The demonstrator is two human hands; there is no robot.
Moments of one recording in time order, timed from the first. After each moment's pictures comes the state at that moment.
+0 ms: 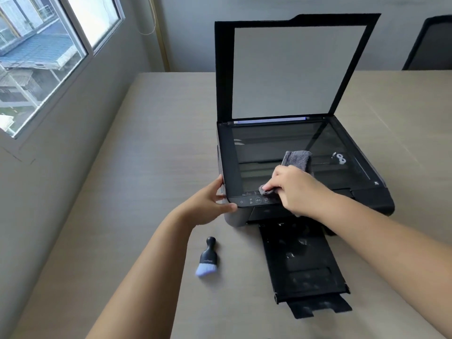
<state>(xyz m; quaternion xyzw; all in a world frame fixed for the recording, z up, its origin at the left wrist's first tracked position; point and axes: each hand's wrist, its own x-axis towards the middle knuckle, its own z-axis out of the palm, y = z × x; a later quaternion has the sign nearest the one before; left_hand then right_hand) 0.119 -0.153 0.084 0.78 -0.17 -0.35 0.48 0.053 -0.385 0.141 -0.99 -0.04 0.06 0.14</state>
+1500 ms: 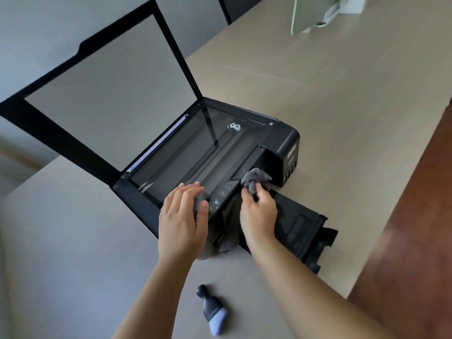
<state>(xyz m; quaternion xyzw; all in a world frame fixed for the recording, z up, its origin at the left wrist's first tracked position) 0.119 -0.242 0.086 0.81 -0.51 0.07 0.27 0.018 -0.337 0.051 -0.47 0.56 -0.37 0.57</state>
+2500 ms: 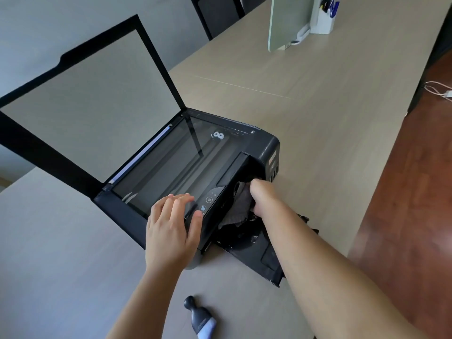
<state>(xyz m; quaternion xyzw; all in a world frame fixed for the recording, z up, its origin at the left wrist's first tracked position) 0.118 -0.241 0.088 0.81 -0.53 0.07 0.24 0.005 -0.413 0.054 -0.38 0.62 -0.17 0.67</state>
